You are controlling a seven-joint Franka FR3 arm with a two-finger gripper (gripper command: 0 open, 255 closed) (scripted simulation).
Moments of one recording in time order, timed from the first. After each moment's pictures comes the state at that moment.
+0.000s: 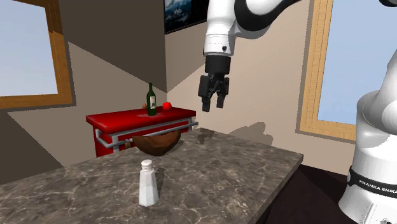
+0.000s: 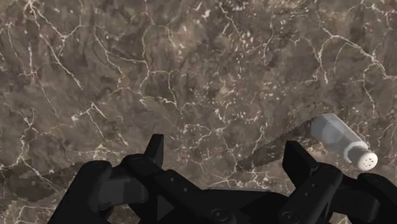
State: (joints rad) arm 0.09 -0.28 0.38 -2.24 0.10 2.06 0.37
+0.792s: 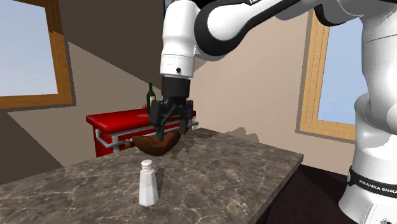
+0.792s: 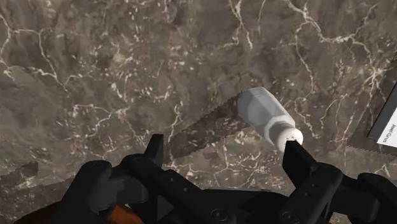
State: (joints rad) arm 0.16 0.14 0.50 -1.97 -0.04 2.20 0.62
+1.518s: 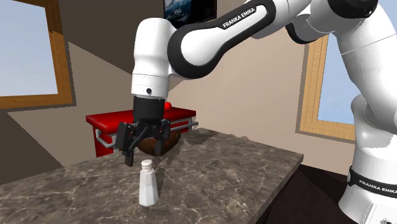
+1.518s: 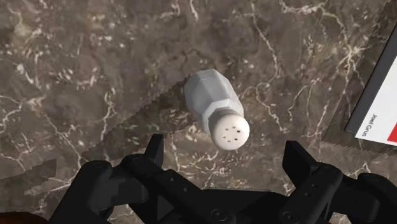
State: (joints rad) arm 0.26 0.40 0.49 -1.77 -0.16 2.24 0.74
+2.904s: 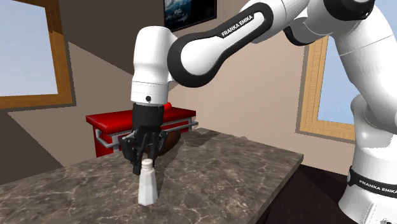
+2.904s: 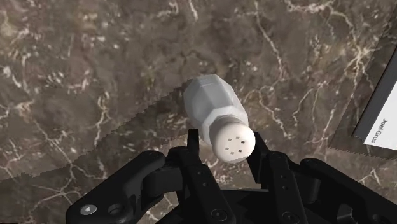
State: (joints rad) arm 0.27 0.43 0.48 -1.78 -0.17 2.28 0.75
